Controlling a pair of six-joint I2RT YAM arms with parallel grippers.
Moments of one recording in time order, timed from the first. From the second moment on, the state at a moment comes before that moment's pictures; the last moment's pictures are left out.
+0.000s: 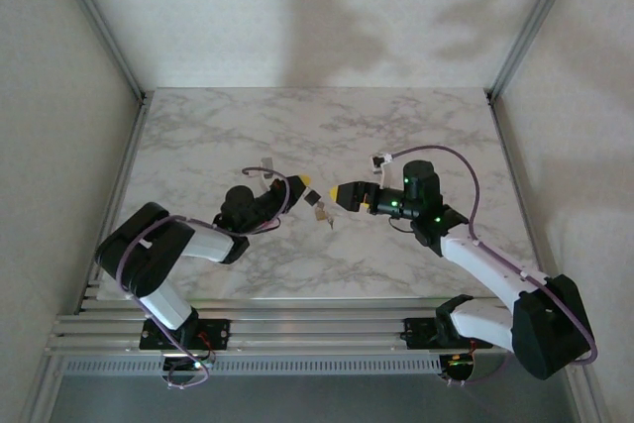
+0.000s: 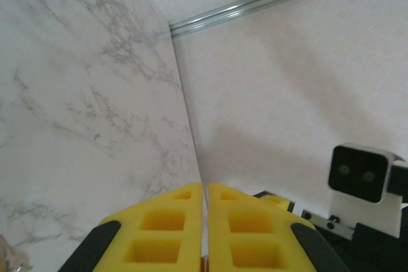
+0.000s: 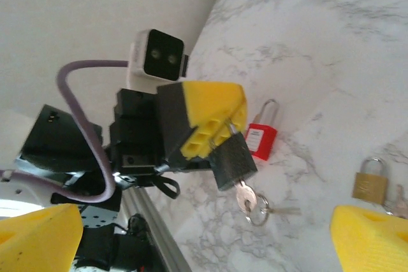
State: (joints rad) left arm -0.55 1.66 0.48 1.17 0.31 -1.24; right arm 0.50 1.14 0.63 0.15 -0.65 0.70
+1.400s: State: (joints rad) left arm -0.57 1.92 0.57 1.45 0.31 -1.50; right arm 0.42 1.41 0.50 0.59 -0.72 1.03
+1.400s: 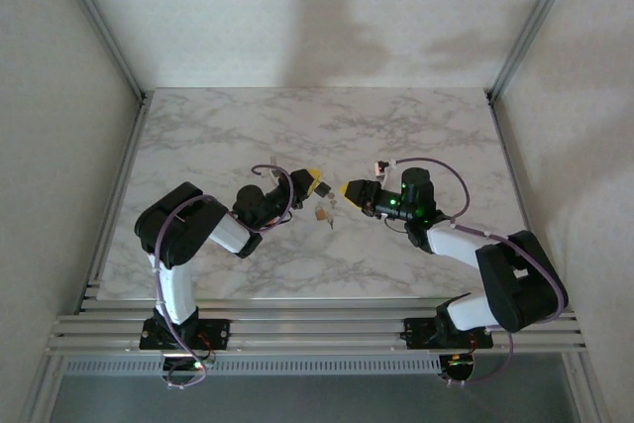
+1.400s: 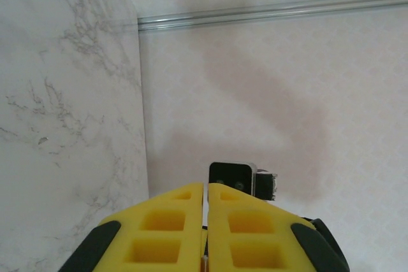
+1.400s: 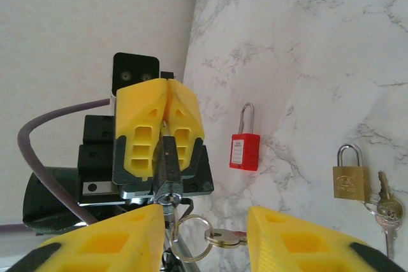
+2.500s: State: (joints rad) left arm -0.59 2.00 0.60 1.47 0.31 -1.54; right arm 0.44 1.47 0.51 0.64 -0.77 1.04
